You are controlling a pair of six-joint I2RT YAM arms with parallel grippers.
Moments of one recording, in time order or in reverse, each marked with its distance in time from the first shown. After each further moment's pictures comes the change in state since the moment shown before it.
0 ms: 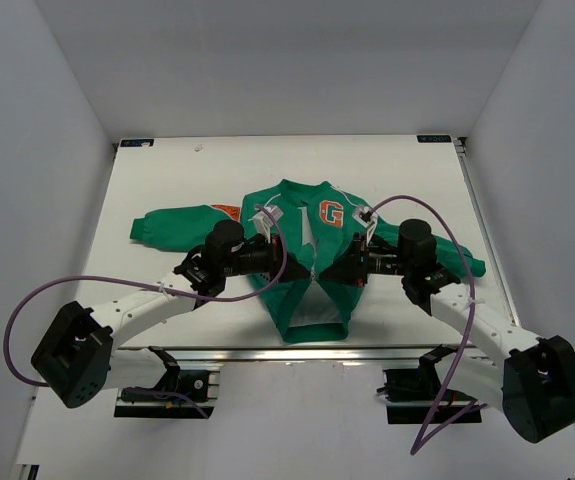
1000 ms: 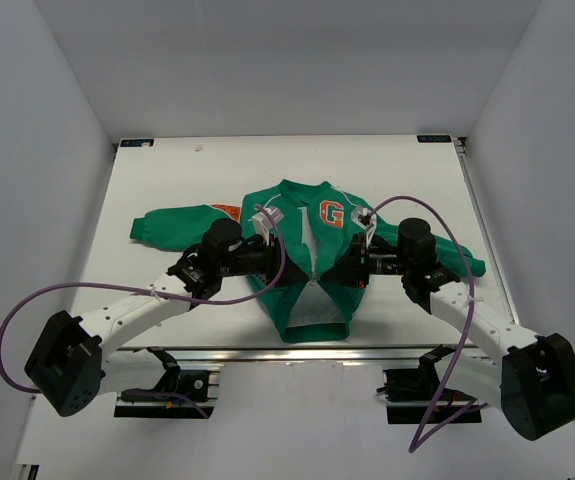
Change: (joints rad) left arm -0.001 -0.056 0.030 -0.126 0.006 0.095; right arm -0.015 0.015 -0.002 0.010 -0.048 -0.072
